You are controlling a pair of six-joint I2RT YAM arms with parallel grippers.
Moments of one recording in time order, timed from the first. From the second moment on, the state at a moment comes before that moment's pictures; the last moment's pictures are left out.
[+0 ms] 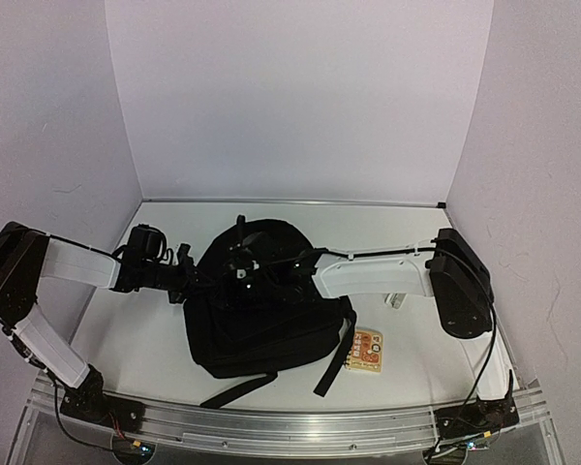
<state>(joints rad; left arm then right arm) -0.36 1.55 0.66 0.17 0.69 -0.94 1.11 2.22 1.73 -0.20 -0.08 0.84</state>
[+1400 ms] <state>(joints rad) -0.40 1.38 0.66 0.05 0.57 -0.91 1.12 2.21 1.64 -0.02 0.06 1.02</state>
